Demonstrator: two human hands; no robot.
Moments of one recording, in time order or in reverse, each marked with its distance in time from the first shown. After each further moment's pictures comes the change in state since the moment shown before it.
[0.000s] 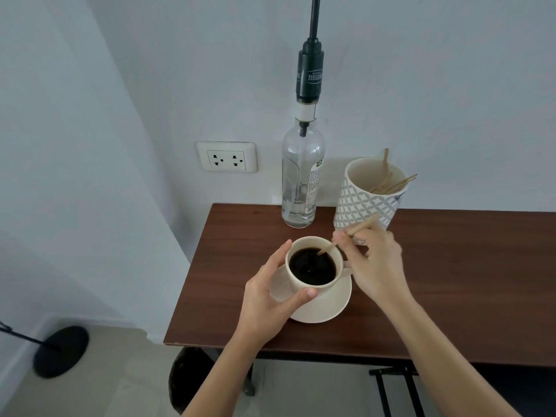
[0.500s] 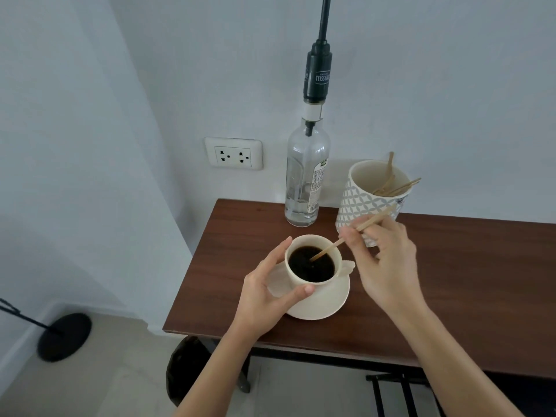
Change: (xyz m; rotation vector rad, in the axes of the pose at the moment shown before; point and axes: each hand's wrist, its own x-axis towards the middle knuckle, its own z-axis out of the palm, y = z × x) left_hand -0.001 0.003 0.000 -0.013 0.028 0.008; right_hand -0.009 -0.012 -0.019 0.077 0.092 -0.194
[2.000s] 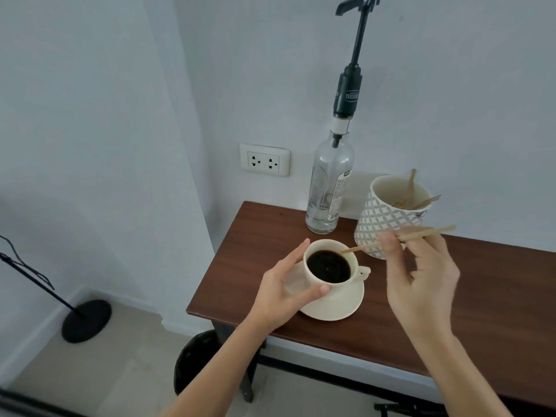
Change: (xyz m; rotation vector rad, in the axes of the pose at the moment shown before) left_hand -0.007 0.009 -0.003 -0.012 0.006 -0.081; right_hand -0.016 -0.009 -0.015 0.027 0.221 -0.186
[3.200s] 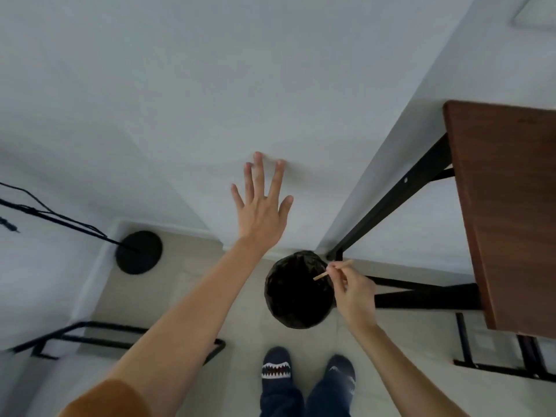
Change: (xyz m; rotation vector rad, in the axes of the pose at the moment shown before) left_hand 0.067 -0.296 -0.328 0.947 -0.018 -0.115; right_hand -0.262 -0.070 0.419 -0.132 -0.545 0.554
